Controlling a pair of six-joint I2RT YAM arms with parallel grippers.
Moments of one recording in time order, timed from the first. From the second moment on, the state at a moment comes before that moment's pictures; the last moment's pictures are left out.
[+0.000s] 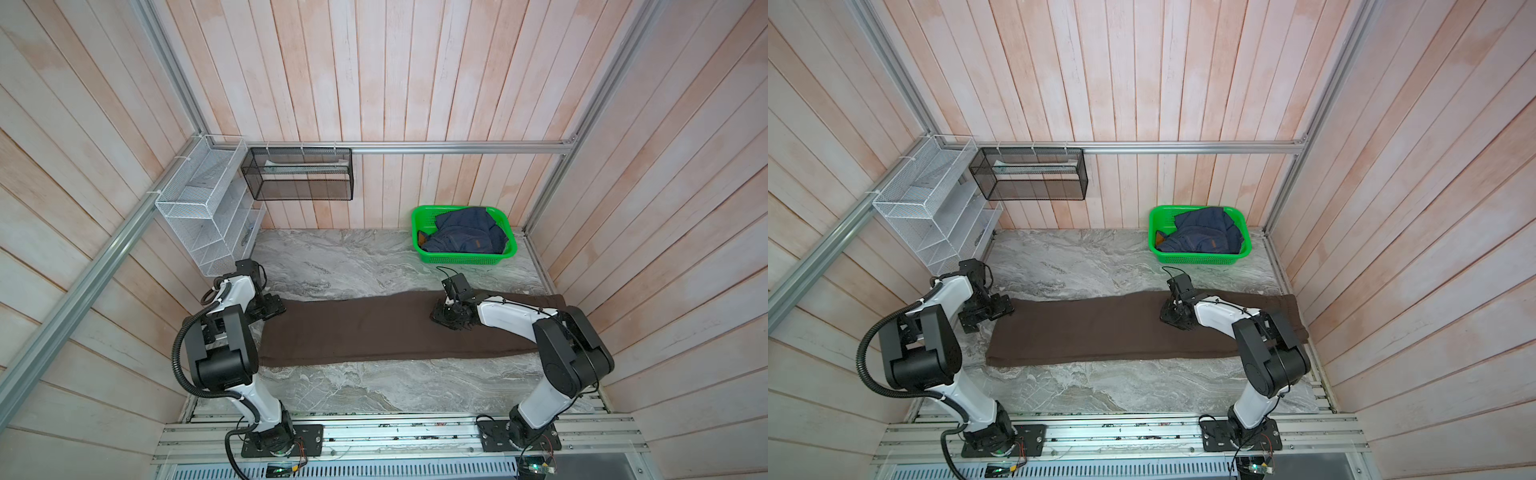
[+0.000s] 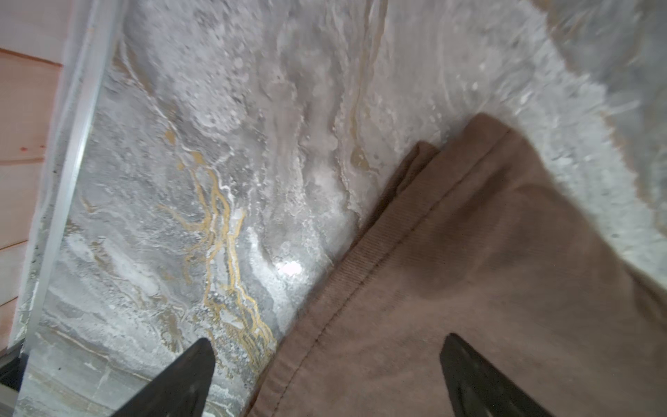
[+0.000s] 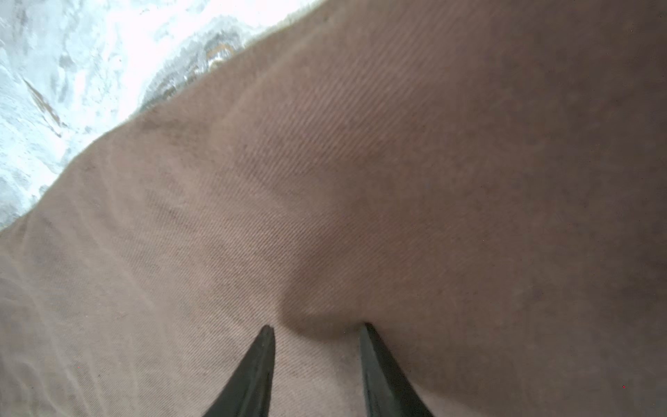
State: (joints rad) left arm 0.30 1.76 1.20 -0.89 -0.08 -0.25; right arm 0.47 1.69 0.90 -0.31 -0.11 0.75
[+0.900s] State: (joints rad) left arm 0.30 1.80 1.12 -0.82 0.08 -0.21; right arm 0.45 1.72 0.93 -0.27 -0.14 0.73
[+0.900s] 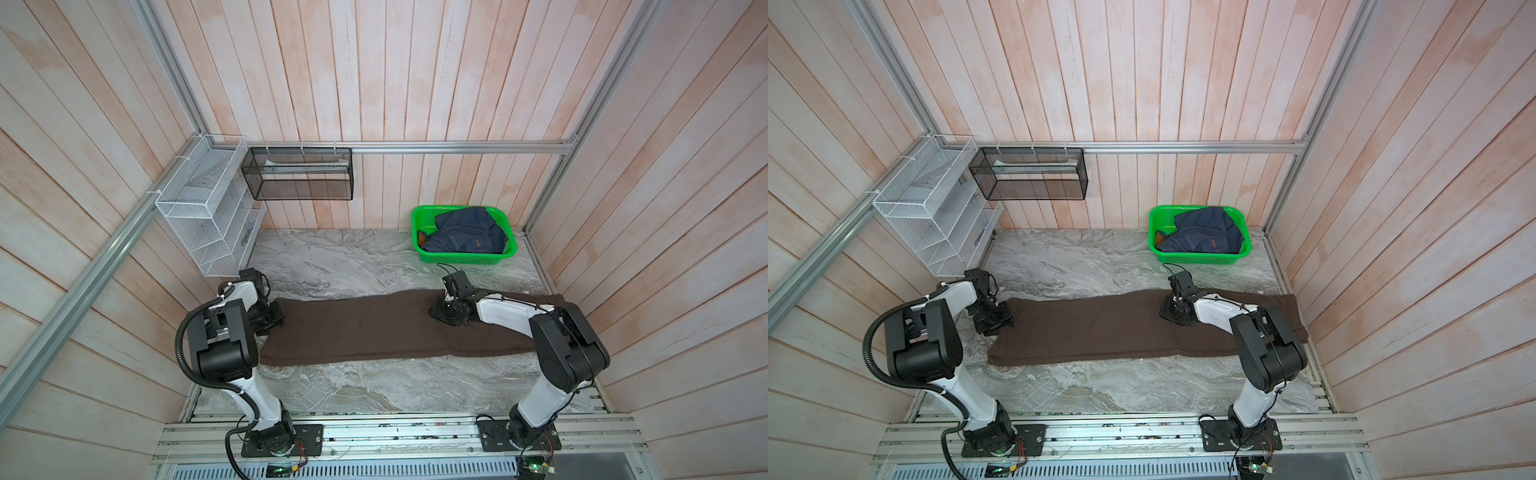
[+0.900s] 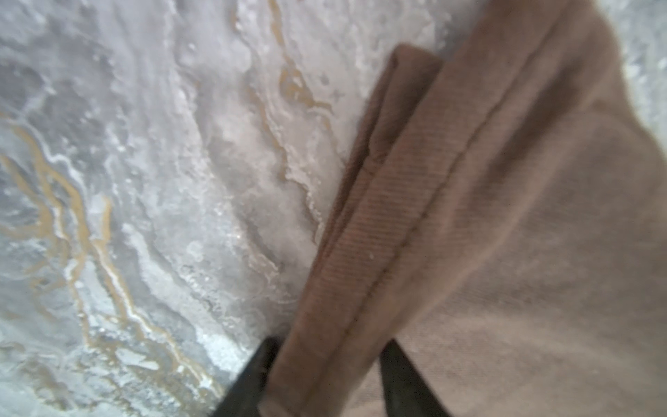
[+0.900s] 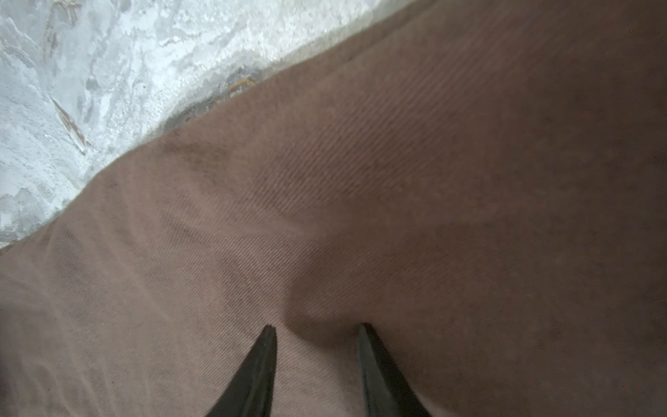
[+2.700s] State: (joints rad) left arm -0.08 1.49 1.33 -1.11 0.02 -0.36; right arm 0.62 1.87 1.13 -0.32 -0.13 0.80
